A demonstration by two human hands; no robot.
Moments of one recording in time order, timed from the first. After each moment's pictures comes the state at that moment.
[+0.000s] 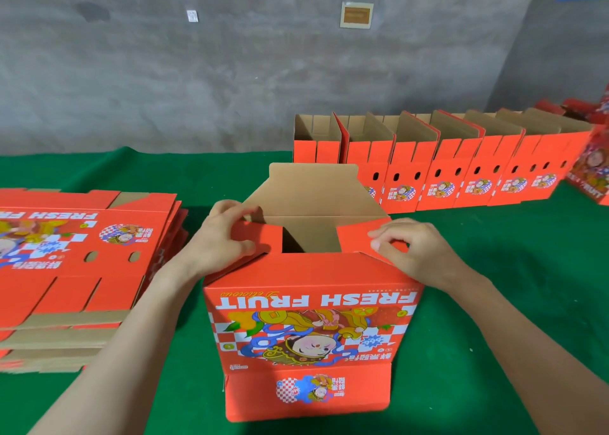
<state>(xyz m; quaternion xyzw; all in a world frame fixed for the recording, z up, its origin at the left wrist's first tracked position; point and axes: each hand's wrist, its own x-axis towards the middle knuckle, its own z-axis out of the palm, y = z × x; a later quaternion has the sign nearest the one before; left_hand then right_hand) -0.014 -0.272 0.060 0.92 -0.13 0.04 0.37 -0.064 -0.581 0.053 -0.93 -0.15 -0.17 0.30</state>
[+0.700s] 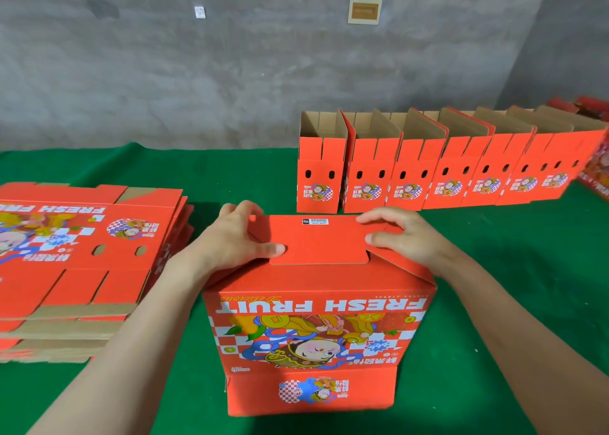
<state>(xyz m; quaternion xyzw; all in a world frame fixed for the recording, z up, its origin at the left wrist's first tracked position) -0.023 -0.284 0.071 0.95 -0.08 -0.02 0.30 -0.048 -0.566 0.067 -0.89 -0.08 -0.02 0.46</state>
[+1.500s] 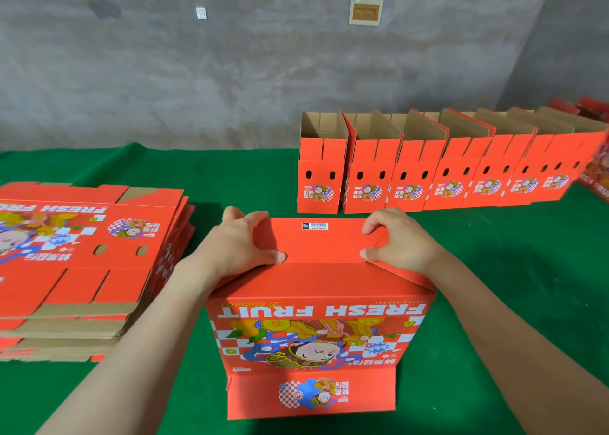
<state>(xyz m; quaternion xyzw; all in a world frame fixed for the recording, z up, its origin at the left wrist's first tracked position) -0.022 -0.288 0.063 0.97 -0.07 -0.03 0.23 -0.042 -0.557 0.062 -0.96 -0.05 -0.04 0.27</state>
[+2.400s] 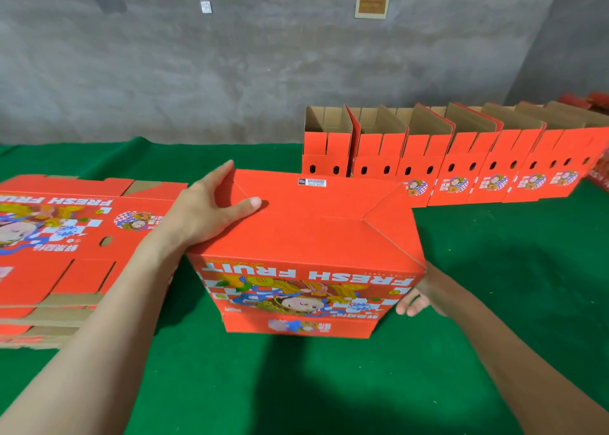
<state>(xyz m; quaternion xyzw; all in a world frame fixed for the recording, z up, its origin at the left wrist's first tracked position) -0.014 -0.251 0.084 0.92 -0.07 0.12 0.36 -0.076 -0.579 0.014 -0.84 0.11 0.16 0.50</state>
